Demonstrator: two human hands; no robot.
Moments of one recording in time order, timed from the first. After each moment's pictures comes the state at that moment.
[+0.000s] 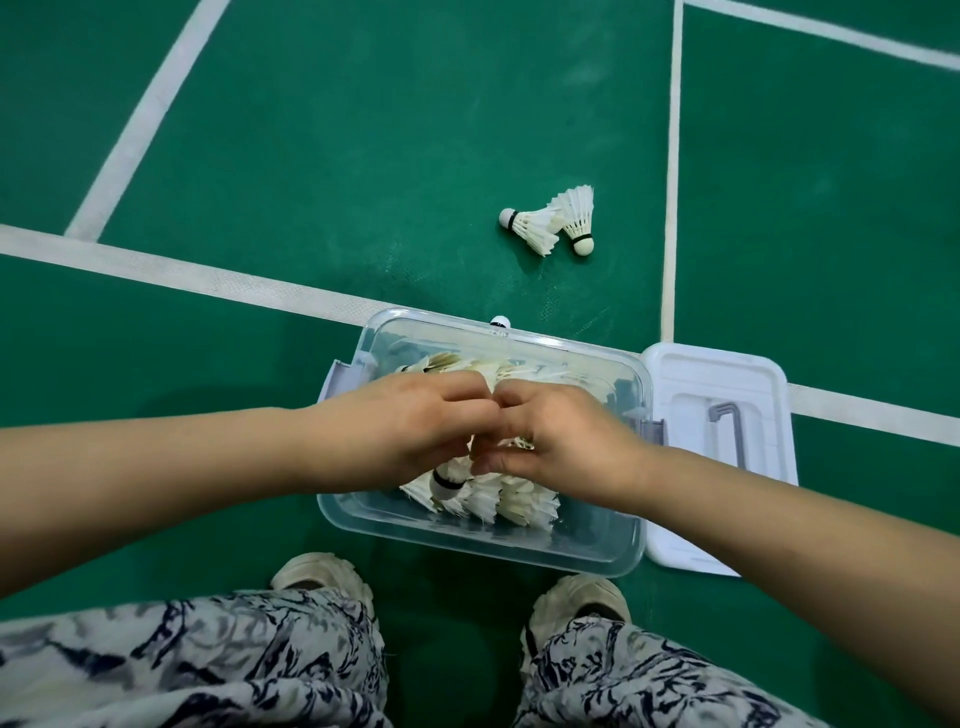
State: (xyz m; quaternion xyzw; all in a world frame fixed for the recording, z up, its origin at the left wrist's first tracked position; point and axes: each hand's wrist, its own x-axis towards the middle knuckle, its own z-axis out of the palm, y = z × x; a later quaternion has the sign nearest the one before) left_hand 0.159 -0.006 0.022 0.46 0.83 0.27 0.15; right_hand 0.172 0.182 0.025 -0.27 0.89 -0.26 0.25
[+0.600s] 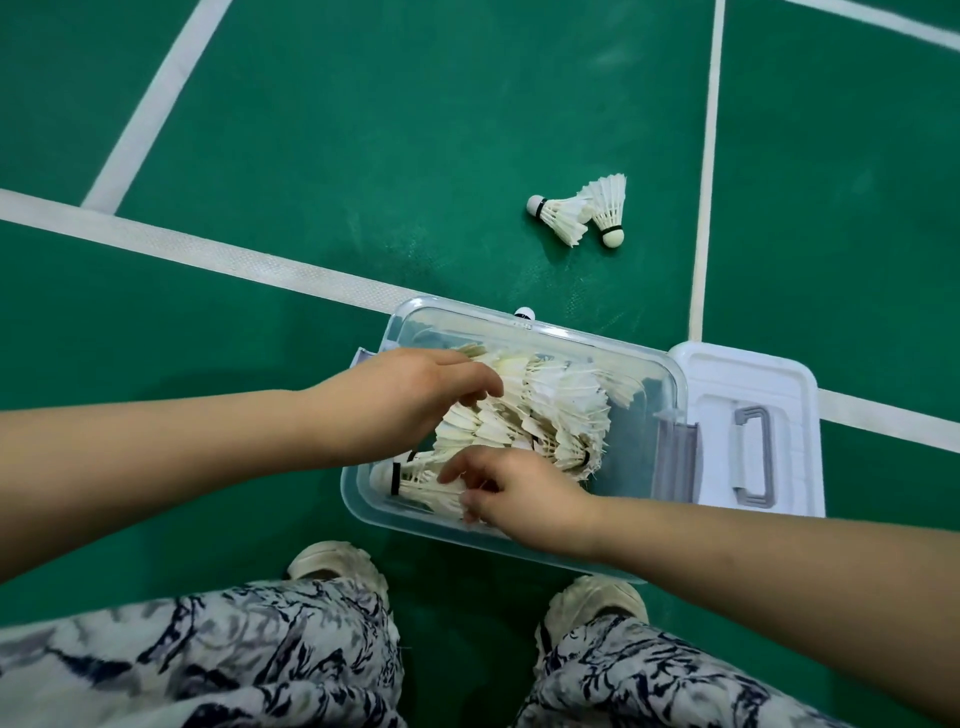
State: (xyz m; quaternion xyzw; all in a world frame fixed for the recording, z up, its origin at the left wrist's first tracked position) left_hand 0.149 -0.028 -0.002 0.34 0.89 0.26 0.16; right_hand 0.204 0.138 -0.017 -0.10 0.82 -0.35 0.44
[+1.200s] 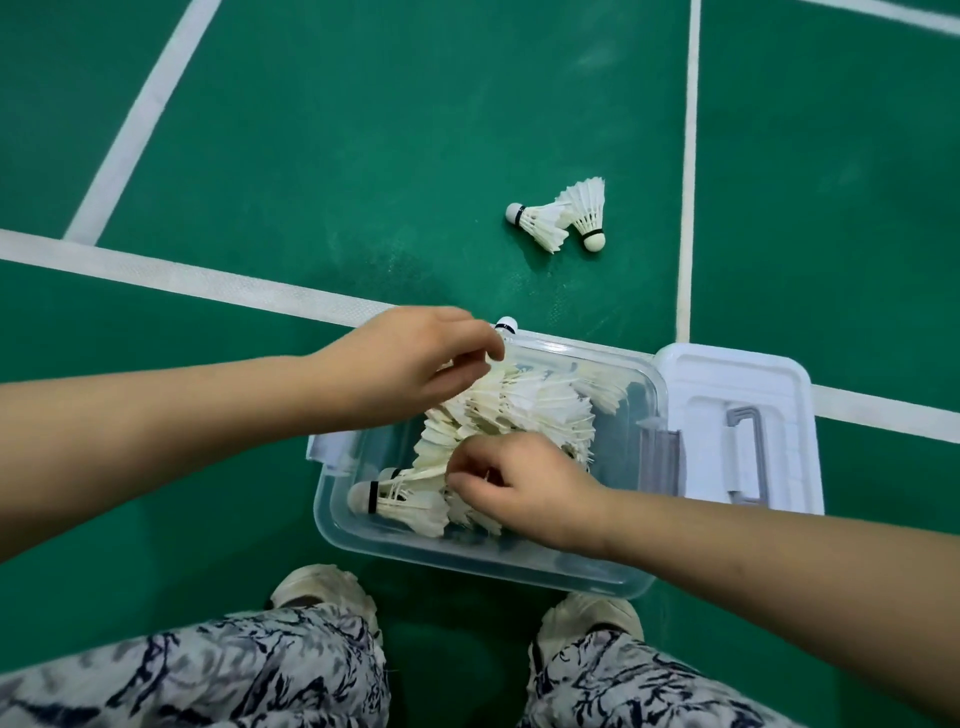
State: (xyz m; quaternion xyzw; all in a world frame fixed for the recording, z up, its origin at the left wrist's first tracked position) left_hand 0.113 -0.002 0.015 0.36 0.88 0.28 0.12; right_hand 0.187 0.160 -0.007 -0.17 0.86 -0.34 0.33
